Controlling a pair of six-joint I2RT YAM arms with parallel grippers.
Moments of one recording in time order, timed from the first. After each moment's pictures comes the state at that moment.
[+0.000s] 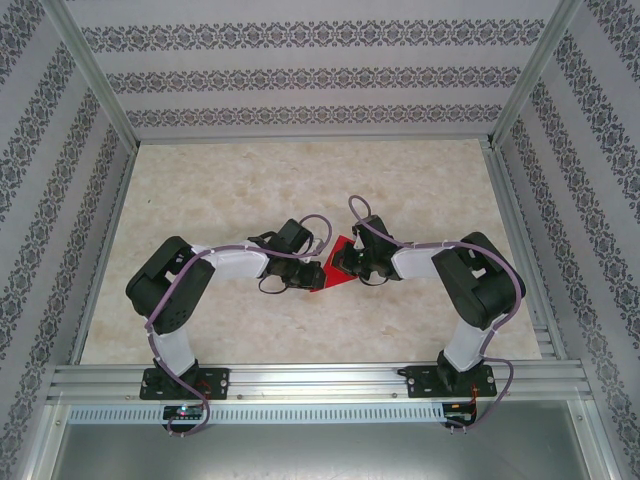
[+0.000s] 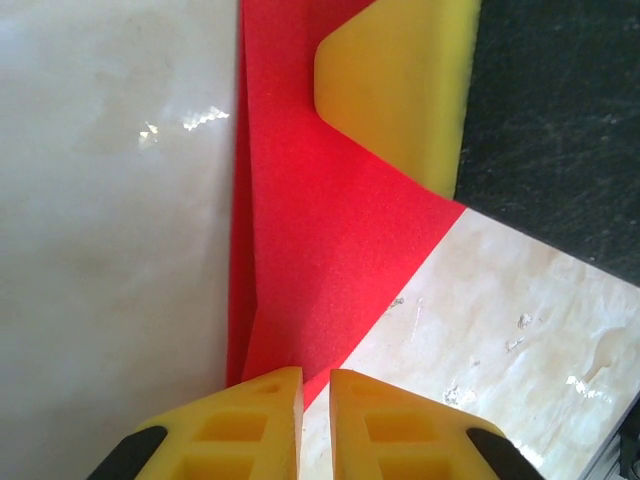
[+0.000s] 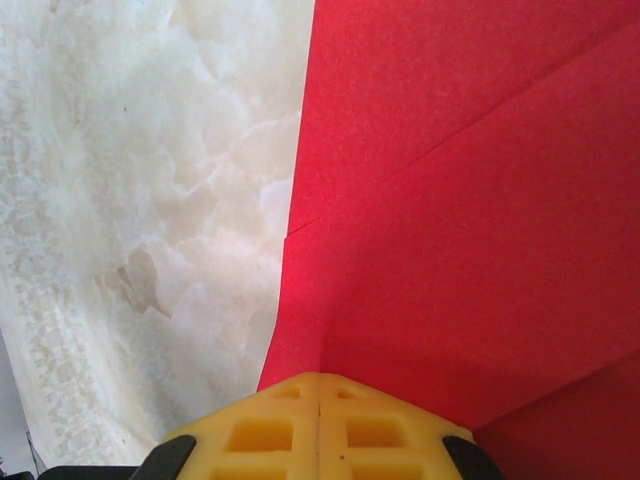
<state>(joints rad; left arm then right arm) -0.70 1.81 0.96 -0.25 0.46 -0.56 0.53 1.77 0.74 0.12 -0.40 0.89</state>
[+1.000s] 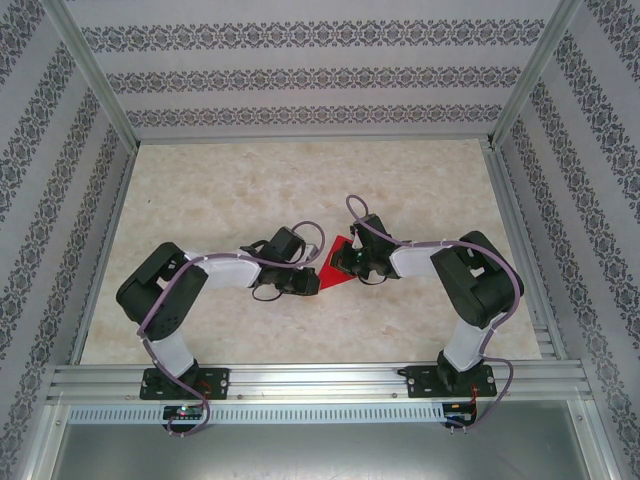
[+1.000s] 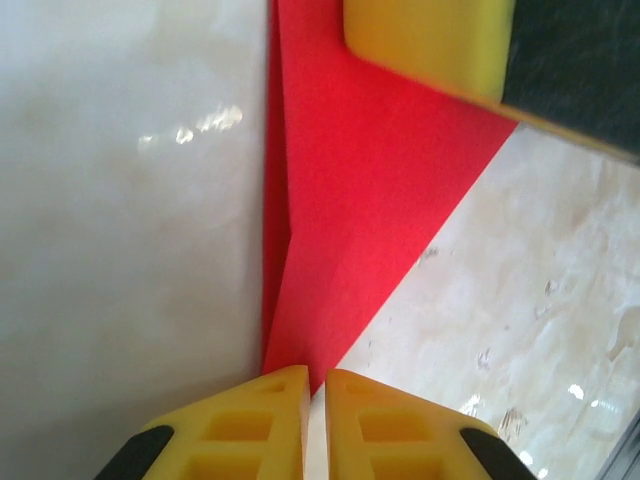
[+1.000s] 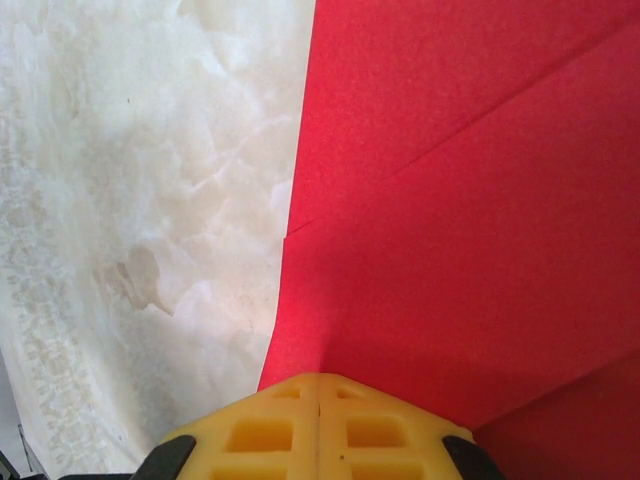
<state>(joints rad) -0.70 1.74 0.83 -0.15 0.45 -0.56 0.54 1.78 0.76 0.09 -0.40 0.87</state>
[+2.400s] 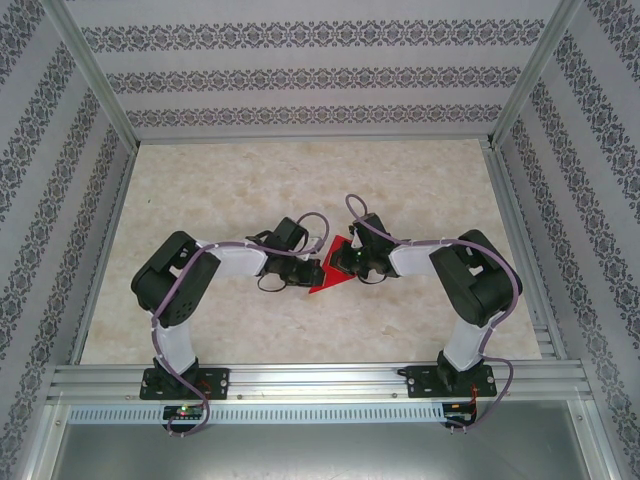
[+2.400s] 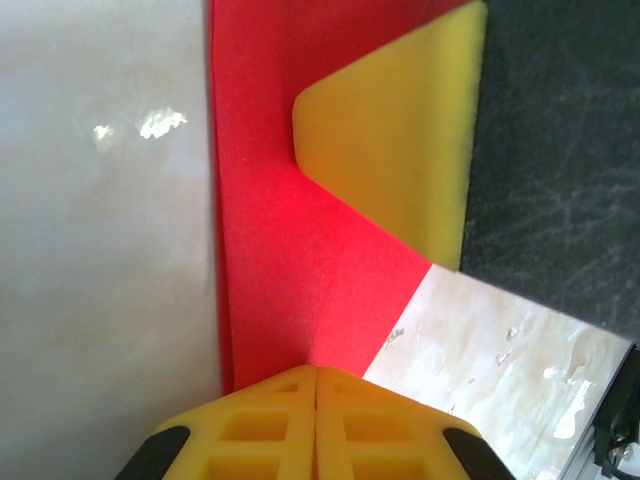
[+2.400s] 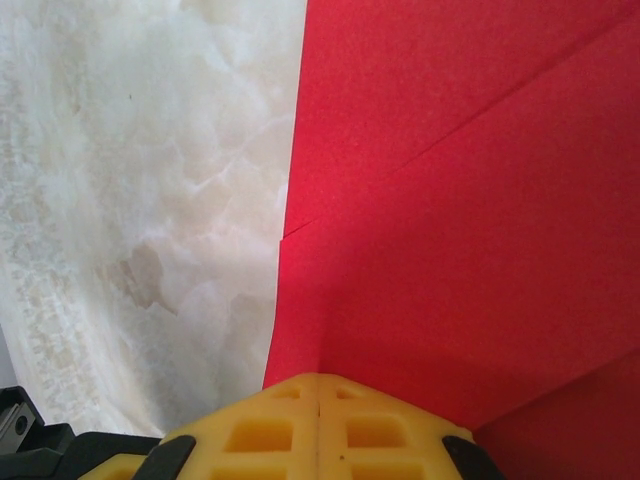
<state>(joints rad) -0.65 1.85 0.93 -0.15 0.56 -0.53 0.54 1.79 0.78 0.08 -0.42 0.87</state>
